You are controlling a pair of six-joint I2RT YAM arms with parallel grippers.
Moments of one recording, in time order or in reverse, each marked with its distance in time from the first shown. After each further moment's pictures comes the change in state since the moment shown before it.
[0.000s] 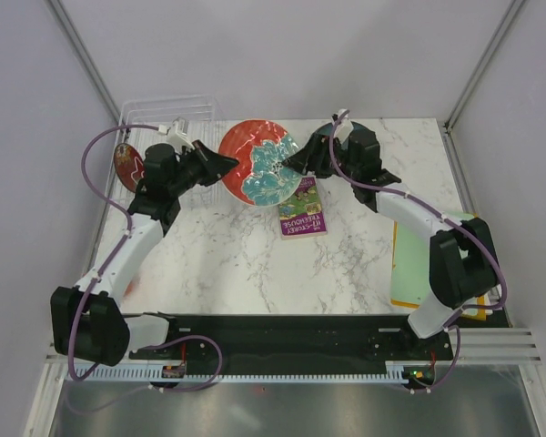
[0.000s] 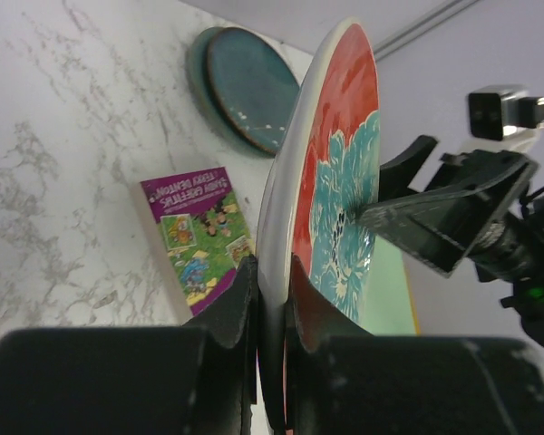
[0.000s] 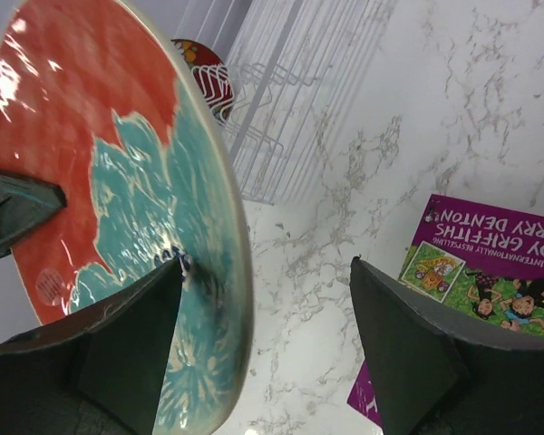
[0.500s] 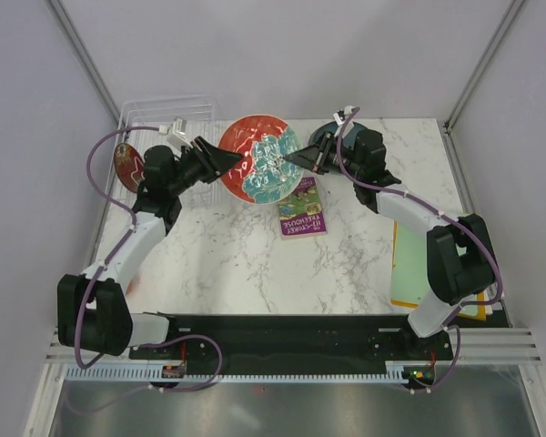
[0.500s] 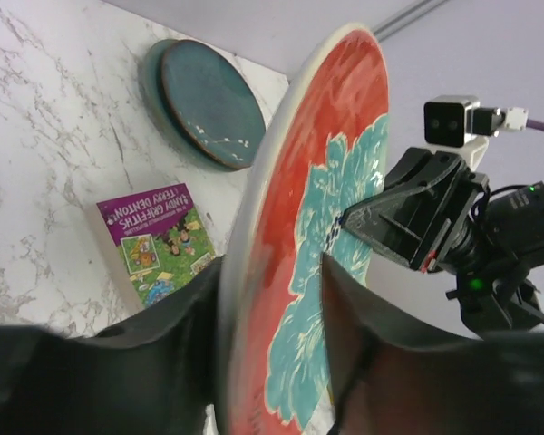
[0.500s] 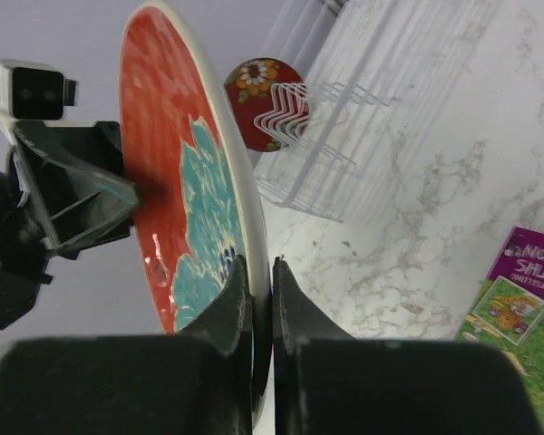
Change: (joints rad) left arm 0.026 0.043 -0.058 0.231 0.104 -0.109; right arm -0.026 0.035 -0.039 0.246 -0.172 0.213
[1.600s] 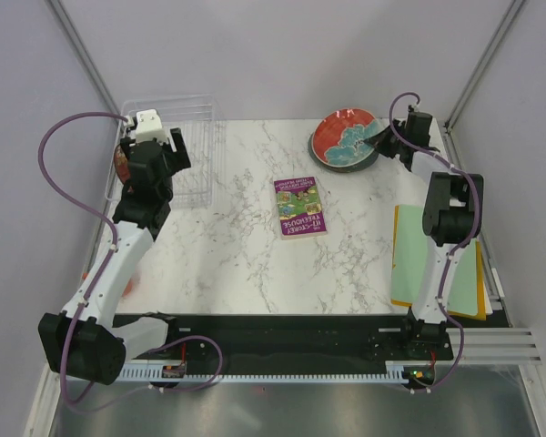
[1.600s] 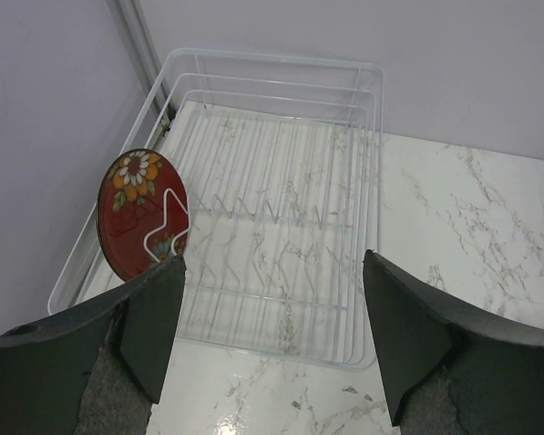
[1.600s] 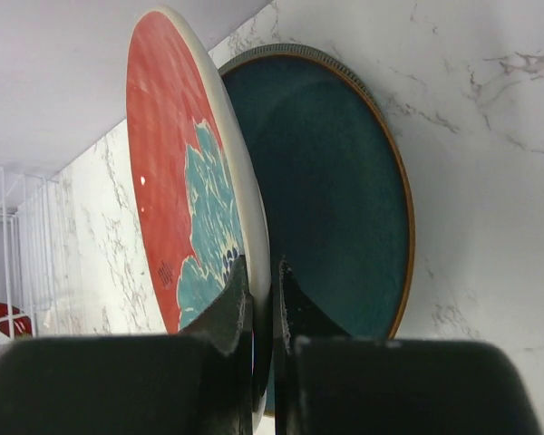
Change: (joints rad) left arm -0.024 -0.146 0.122 -0.326 -0.936 0.750; right arm -0.447 0.517 0.486 -0.429 0.266 -0.213
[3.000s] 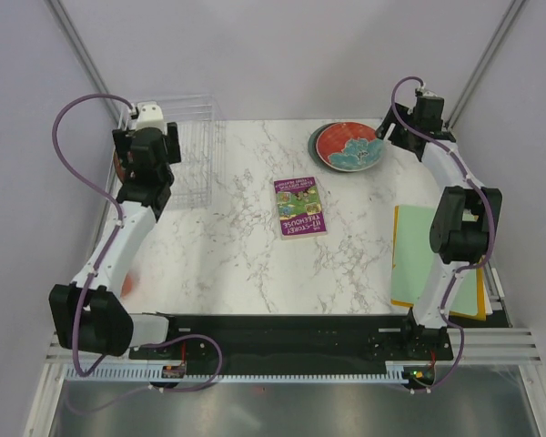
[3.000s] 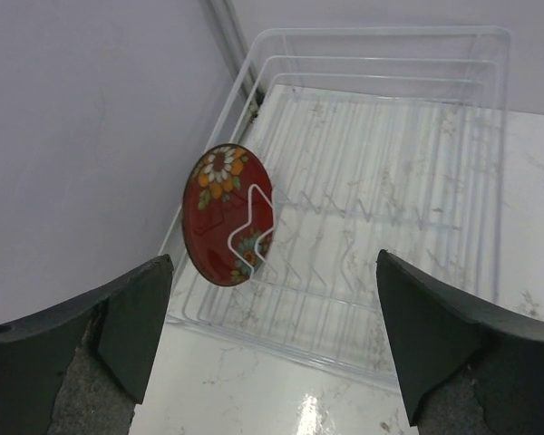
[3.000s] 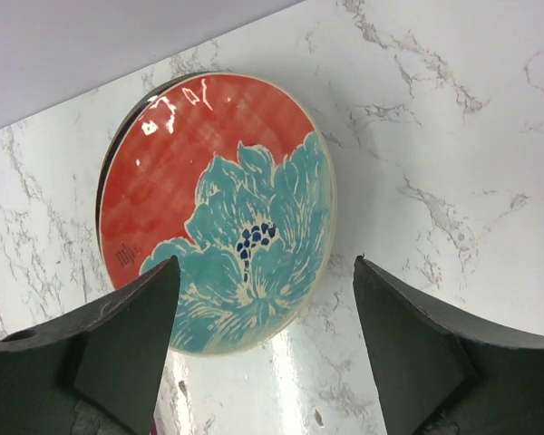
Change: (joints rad) left arm 0.031 0.116 0.057 -0.010 -0.134 0.161; right arm 0.013 -0.160 0.071 -0.298 0.232 -0.283
